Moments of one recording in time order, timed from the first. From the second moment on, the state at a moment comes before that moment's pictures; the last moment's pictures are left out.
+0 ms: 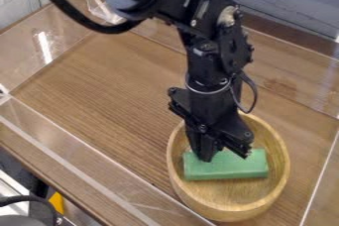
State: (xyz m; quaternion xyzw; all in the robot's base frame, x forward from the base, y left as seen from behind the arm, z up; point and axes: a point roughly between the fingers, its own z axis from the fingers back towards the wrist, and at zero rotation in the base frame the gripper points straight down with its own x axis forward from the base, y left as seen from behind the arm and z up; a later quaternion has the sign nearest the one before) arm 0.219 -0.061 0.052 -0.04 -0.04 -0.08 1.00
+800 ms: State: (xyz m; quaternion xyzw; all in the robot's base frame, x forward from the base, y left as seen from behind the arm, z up) arm 0.223 -0.053 0.073 -0.03 -0.04 -0.04 1.00
